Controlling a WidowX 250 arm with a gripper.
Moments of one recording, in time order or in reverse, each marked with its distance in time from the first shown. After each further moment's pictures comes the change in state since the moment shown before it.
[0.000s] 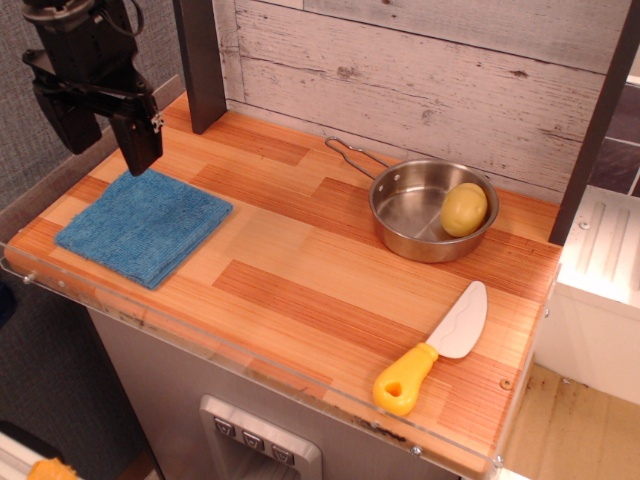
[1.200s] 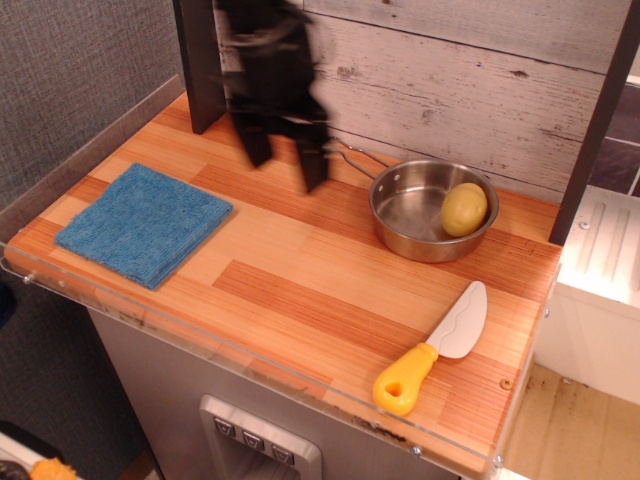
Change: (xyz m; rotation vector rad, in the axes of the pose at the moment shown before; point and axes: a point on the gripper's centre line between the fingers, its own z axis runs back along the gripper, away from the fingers) arm 0.068 -0.127 -0.028 -0.140 -0.024 -0.283
